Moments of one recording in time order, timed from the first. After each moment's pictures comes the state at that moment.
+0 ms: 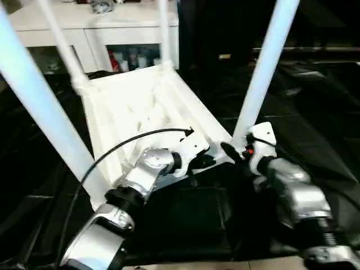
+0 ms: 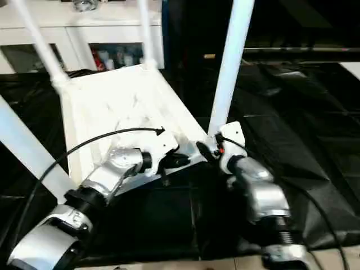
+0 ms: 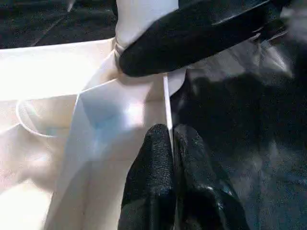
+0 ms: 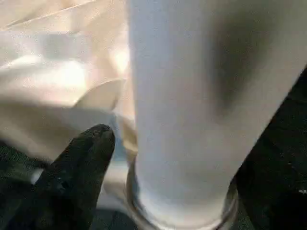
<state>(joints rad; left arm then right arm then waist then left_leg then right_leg) -0.69 0.08 -0.29 0.79 0.10 0.01 -0.89 -0.34 -0.35 0.02 0.28 0.13 0.31 0.62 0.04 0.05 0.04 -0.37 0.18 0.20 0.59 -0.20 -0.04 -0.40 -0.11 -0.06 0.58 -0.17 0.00</state>
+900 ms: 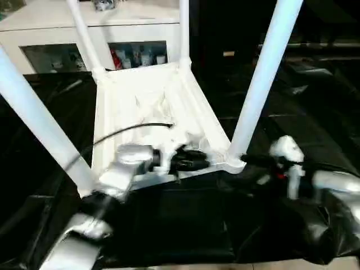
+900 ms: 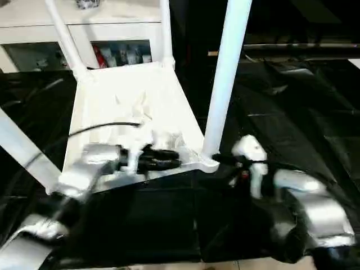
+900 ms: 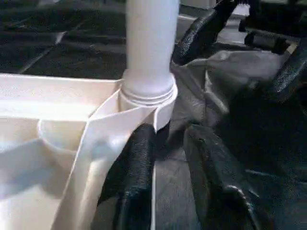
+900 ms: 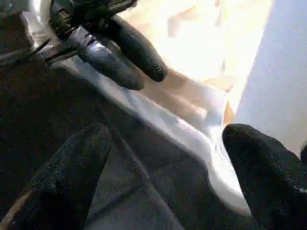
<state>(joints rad) -0.55 0.23 -0.21 0.42 -0.11 0.22 -1.12 -0.20 -0.54 0.03 -0.04 0.34 0.46 0.97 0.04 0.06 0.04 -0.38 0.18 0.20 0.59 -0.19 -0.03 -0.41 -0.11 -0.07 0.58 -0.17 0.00</state>
